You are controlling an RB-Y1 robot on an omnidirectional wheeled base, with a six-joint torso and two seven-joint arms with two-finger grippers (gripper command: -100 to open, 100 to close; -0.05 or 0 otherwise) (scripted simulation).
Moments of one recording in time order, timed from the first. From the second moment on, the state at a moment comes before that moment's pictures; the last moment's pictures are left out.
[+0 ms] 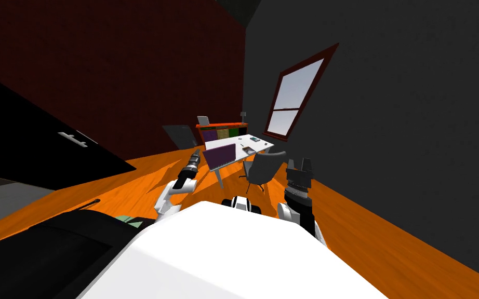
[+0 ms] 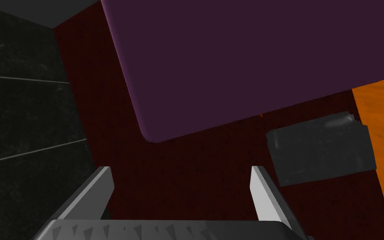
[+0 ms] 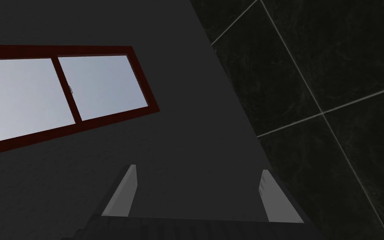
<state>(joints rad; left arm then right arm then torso) 0.34 0.17 0.33 -2.14 -0.09 0.15 0.00 0.48 0.05 0.01 -2.21 0.05 -0.60 -0.03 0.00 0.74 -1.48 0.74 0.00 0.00</state>
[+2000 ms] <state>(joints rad) 0.34 0.25 0.46 -2.25 -0.08 0.56 -0.01 0.48 0.05 0.01 -2.21 0.05 -0.60 -0.03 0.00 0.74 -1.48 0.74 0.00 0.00</state>
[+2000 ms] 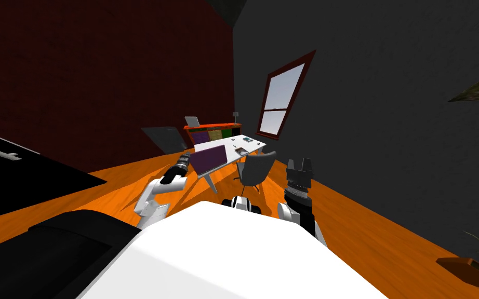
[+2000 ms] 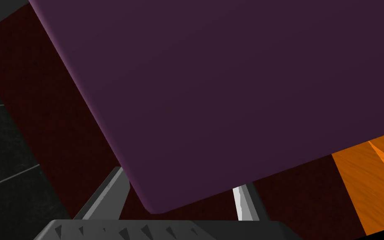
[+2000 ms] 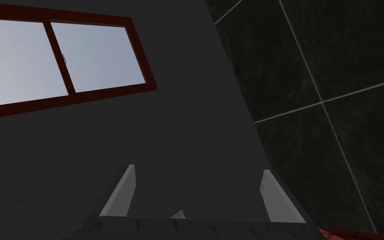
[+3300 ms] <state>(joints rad) 0.40 0.29 0.48 -2.44 0.02 0.89 0.03 0.48 0.05 0.01 -2.21 0.05 -0.60 -0.03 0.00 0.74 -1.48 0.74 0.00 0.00</state>
